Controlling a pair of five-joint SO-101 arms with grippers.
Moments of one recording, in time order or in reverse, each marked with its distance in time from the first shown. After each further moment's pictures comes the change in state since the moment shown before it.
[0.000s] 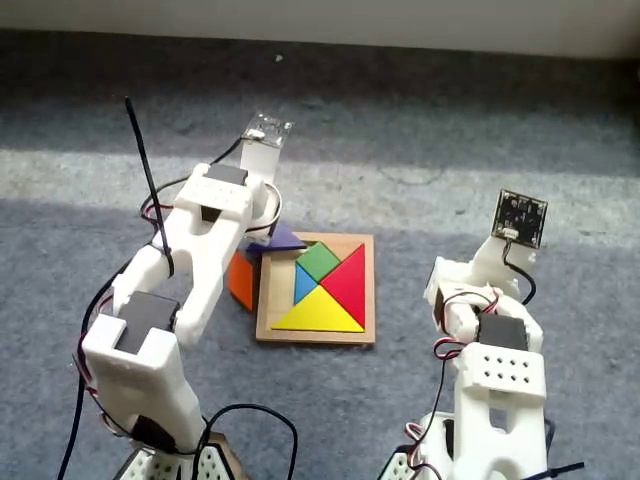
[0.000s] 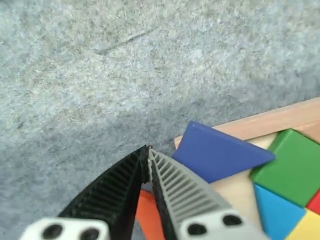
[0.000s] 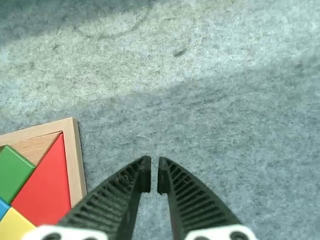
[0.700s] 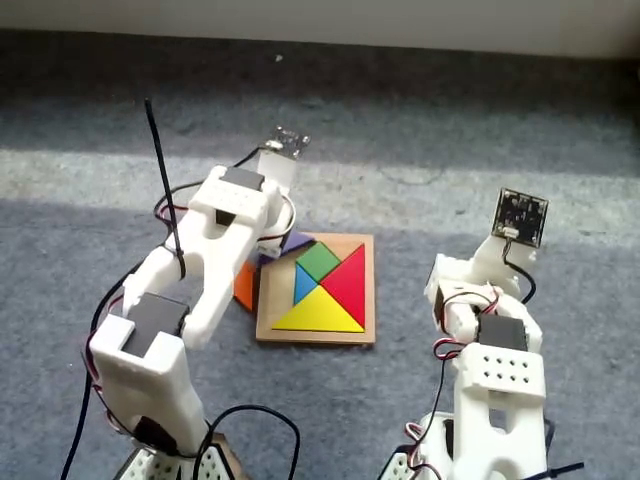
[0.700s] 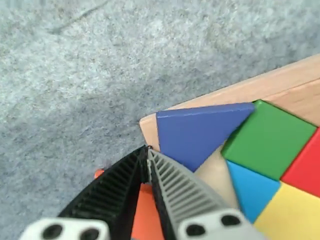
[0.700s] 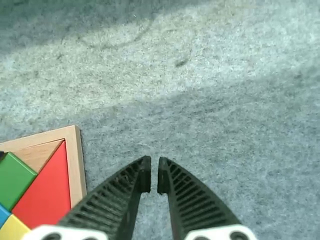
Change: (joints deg) left arm 4.5 0.0 0.0 4.7 0.0; right arm 0.0 -0.1 0.4 -2.3 0.4
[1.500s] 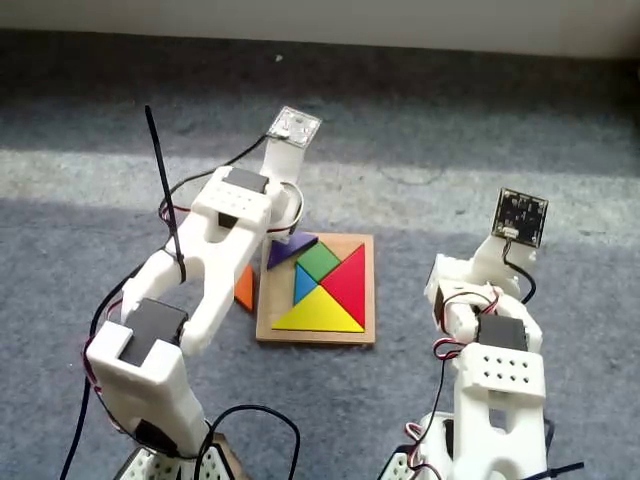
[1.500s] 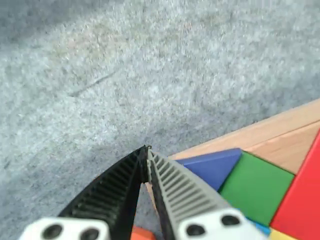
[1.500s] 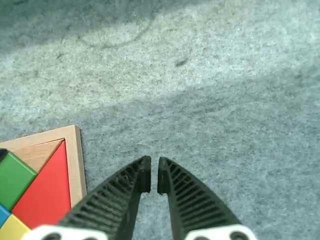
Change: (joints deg) left arm 0.4 -2.2 1.5 -13.0 0.0; right arm 0.0 0.0 0.0 0.0 0.0
